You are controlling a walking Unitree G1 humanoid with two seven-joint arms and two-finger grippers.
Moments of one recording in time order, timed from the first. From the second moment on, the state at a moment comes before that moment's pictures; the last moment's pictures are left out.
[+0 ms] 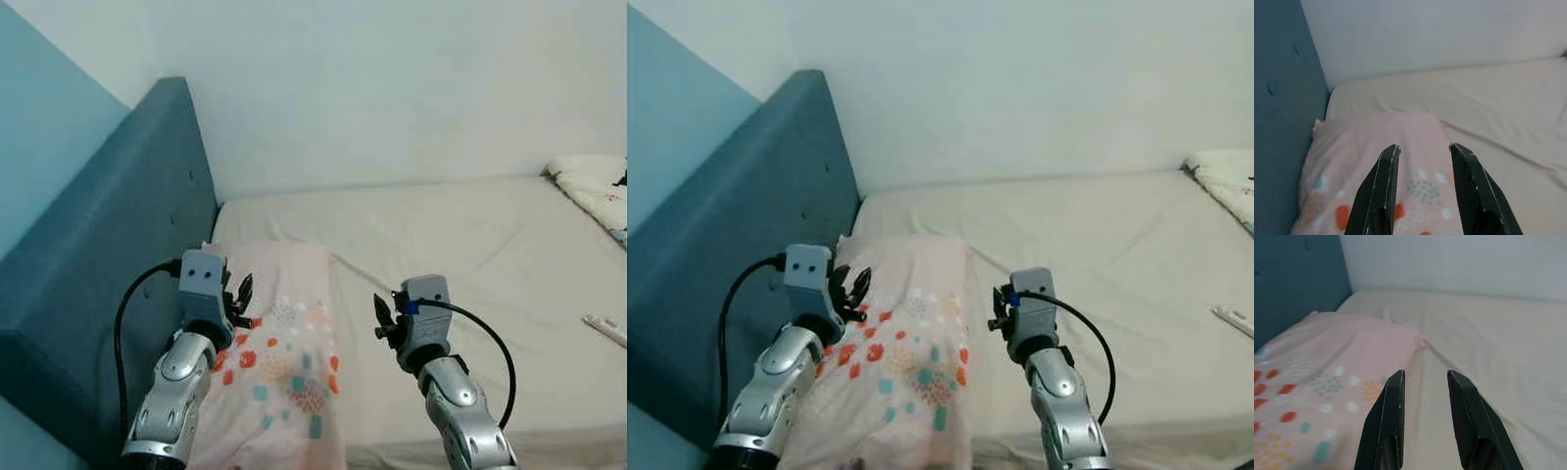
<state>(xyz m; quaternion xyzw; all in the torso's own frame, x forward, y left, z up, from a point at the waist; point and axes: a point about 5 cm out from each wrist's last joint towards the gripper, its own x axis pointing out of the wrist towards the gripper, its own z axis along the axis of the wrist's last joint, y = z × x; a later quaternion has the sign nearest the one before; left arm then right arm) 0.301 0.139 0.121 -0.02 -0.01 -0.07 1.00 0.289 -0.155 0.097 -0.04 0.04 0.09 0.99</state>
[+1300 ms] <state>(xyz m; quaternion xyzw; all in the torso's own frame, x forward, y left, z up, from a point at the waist) 0.303 0.135 0.124 -0.02 -0.01 -0.07 1.00 0.291 -0.167 0.099 -0.04 0.03 0.05 1.00</state>
